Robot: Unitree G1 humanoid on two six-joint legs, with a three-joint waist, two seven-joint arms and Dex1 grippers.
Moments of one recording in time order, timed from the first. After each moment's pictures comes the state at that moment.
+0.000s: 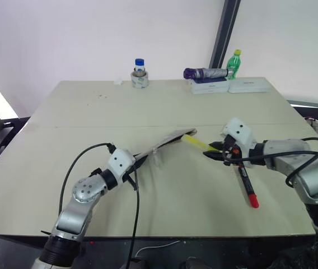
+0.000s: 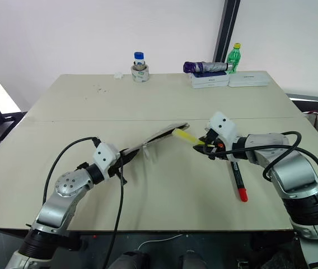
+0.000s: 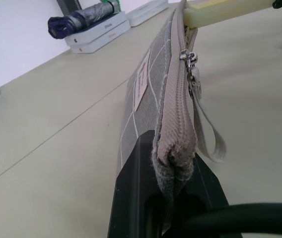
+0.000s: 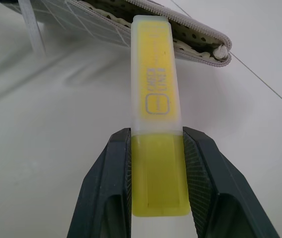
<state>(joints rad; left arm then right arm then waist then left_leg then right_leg) -0.24 0.40 -0.11 -0.14 -0.08 0.06 -0.62 -0.55 -0.85 0.06 -0.29 0.36 0.88 0.85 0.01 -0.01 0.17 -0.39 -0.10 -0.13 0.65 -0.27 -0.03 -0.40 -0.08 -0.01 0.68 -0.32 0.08</state>
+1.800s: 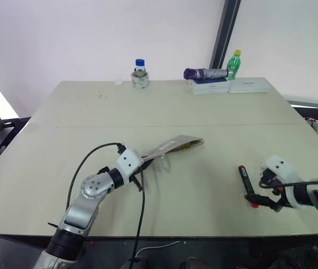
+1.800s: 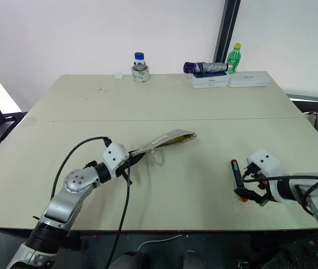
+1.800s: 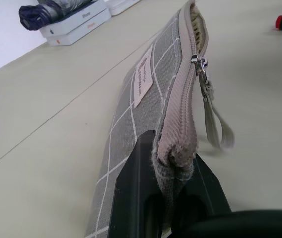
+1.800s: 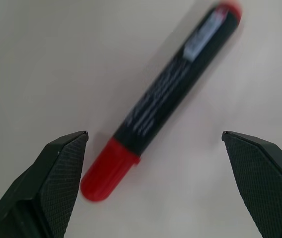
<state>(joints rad) -0.32 0.37 -0.17 -0.08 -0.07 0.11 -0.63 -0.05 -1.01 -0.21 -0.35 0.33 1.09 0.84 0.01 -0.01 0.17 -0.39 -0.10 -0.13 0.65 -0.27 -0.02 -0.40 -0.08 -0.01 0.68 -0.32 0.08</state>
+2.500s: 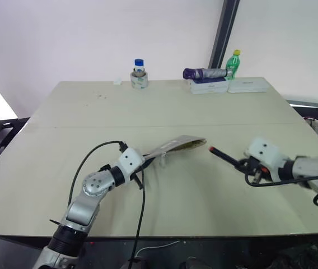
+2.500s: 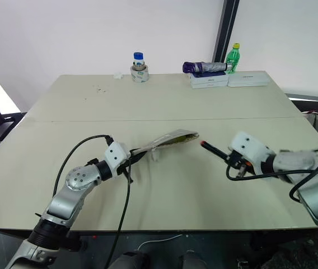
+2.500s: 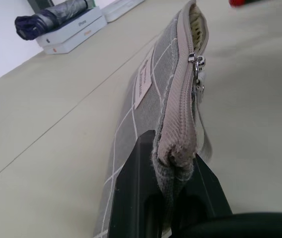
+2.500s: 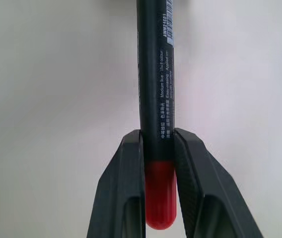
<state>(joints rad) -0.33 0.38 -0.18 -0.05 -0.04 0.06 -0.64 -0.34 -1.08 -0.04 -0.44 0.26 0.75 0.87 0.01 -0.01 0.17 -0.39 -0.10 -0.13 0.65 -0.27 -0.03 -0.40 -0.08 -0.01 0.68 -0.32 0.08</state>
